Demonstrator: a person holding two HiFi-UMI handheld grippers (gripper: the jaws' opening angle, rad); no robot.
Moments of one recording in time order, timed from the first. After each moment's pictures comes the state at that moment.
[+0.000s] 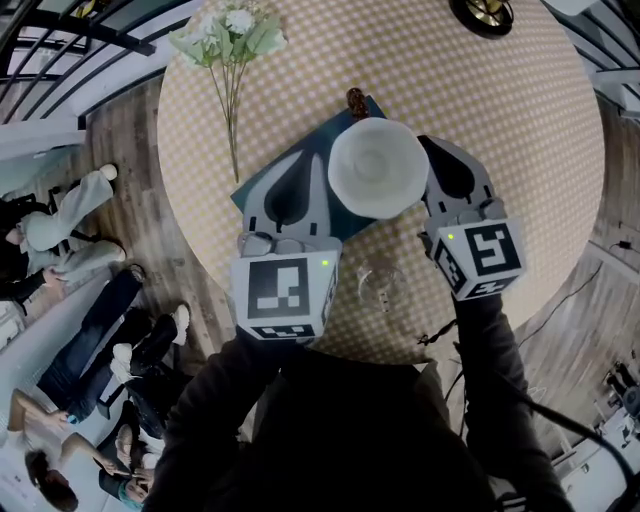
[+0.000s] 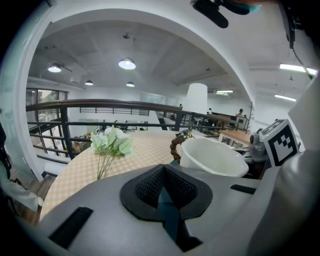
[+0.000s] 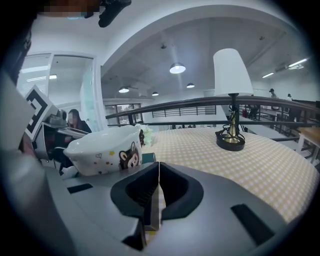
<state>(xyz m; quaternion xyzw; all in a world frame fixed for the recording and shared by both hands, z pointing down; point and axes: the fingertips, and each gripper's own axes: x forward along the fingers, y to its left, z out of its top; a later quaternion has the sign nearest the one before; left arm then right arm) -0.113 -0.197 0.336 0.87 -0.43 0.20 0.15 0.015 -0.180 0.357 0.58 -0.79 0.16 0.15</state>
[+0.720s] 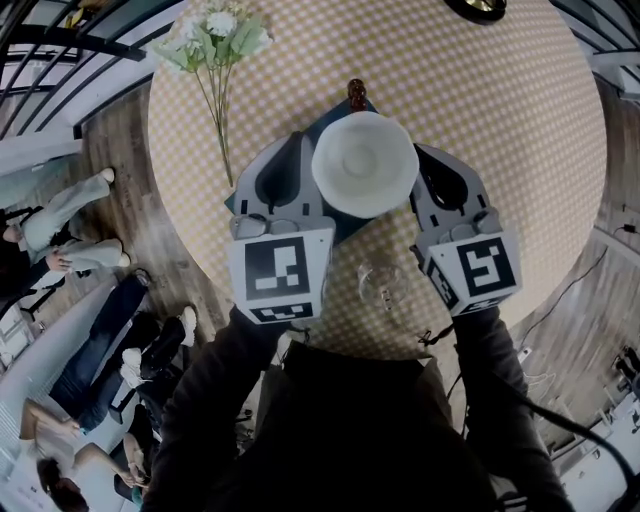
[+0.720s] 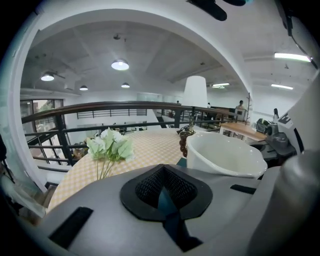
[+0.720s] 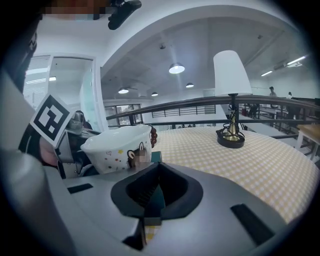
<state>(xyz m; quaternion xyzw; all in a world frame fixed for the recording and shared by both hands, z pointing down) -0.105 -0.217 0.348 0.87 -0.42 0.23 0.11 0.006 -0.162 0.354 0.58 -0.78 0.17 0.14</state>
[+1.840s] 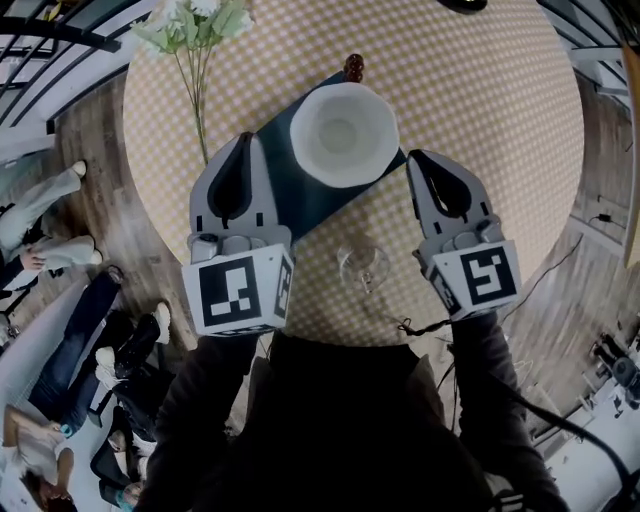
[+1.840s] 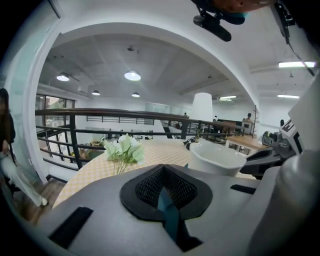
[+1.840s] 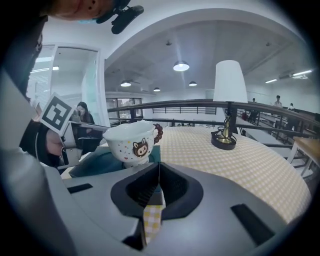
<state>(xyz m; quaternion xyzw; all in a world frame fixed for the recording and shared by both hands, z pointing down) -0.147 -0.200 0.322 0.86 -0.47 0.15 0.12 0.017 -0.126 0.340 0.58 -0.78 0.15 0.19</state>
